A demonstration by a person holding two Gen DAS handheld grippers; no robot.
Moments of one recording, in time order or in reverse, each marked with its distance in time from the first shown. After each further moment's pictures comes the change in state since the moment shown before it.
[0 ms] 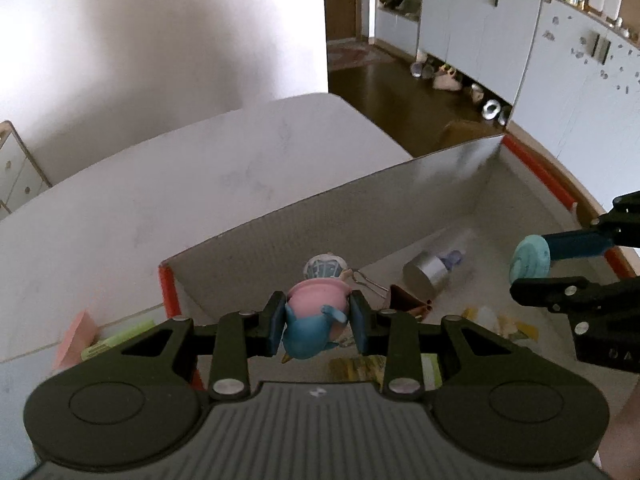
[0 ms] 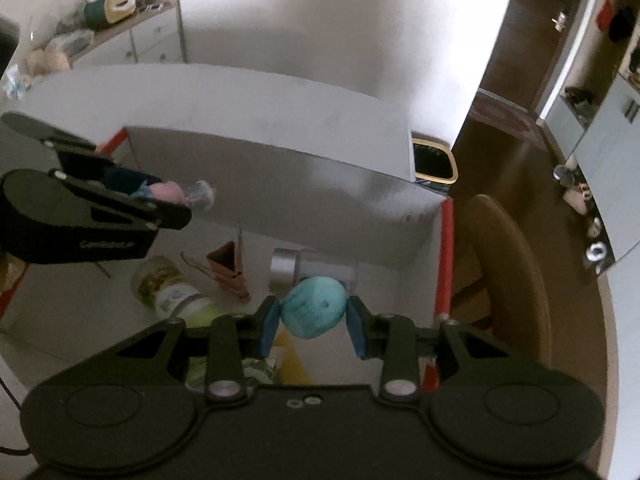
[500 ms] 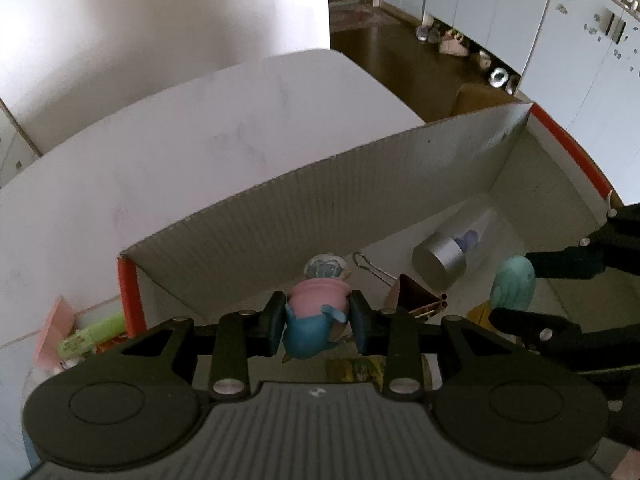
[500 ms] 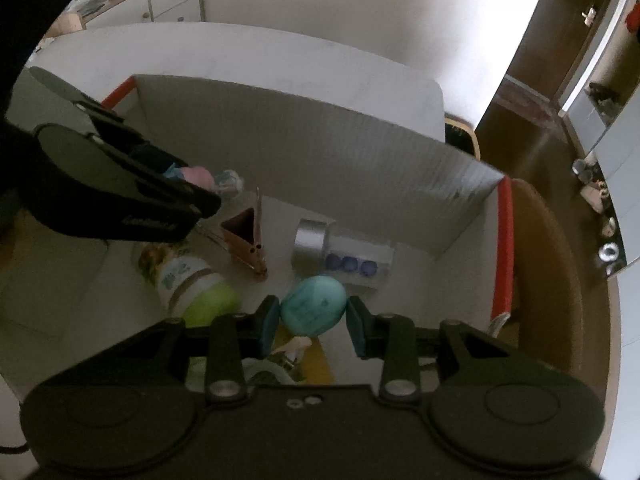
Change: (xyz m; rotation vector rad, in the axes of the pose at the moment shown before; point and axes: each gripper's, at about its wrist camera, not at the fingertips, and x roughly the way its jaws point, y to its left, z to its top) left arm 0.030 -0.004 0.005 -0.017 0.135 -0.002; right arm 0.029 0.015 -0.003 -0.029 0.092 0.032
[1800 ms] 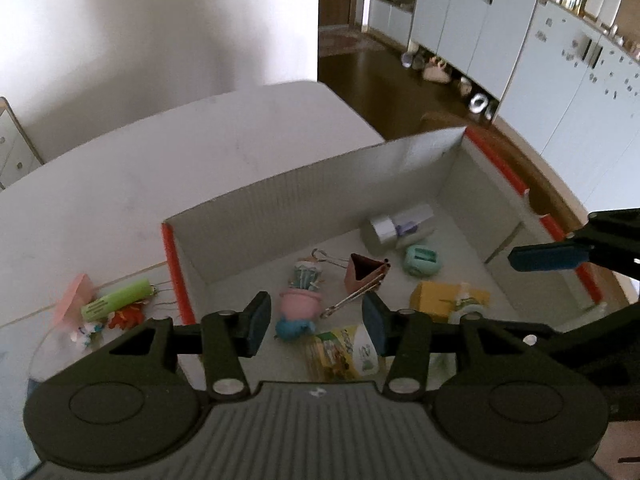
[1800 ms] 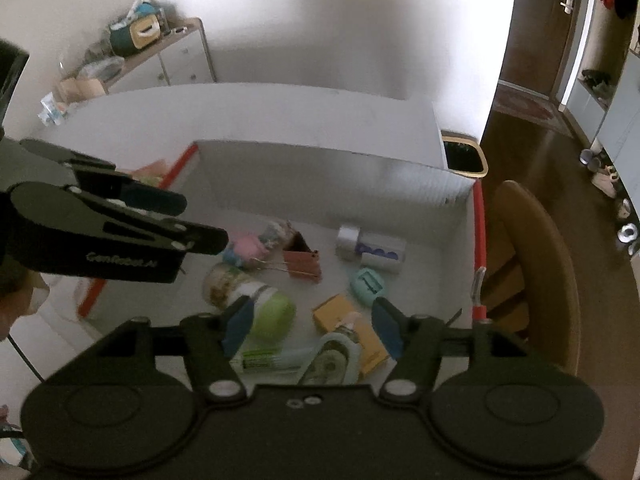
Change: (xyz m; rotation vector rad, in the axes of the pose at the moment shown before) left arm -0.074 -0.002 -0.020 -0.027 -0.094 -0.061; right arm -0.083 0.003 -0.025 0.127 -0.134 0.089
